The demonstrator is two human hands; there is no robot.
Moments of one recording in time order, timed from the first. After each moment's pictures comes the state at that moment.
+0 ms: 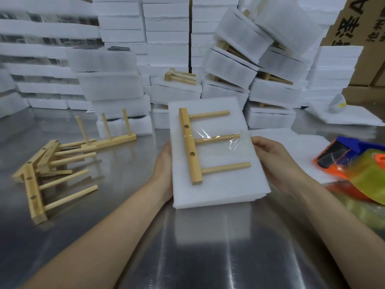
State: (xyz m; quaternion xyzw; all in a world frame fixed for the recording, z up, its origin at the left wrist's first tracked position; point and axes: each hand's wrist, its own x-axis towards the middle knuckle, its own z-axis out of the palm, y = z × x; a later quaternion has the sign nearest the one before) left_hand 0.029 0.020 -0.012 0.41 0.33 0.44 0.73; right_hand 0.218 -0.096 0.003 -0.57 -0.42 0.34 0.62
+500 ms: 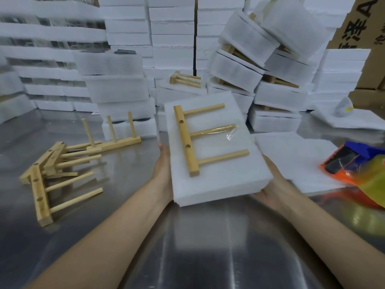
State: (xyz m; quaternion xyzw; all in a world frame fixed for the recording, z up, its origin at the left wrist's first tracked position) left_hand 0.023 0.035 -0.019 0.37 0.36 0.40 0.75; right_hand 0.183 -0.084 -0.009 -0.46 -0.29 0.47 0.69
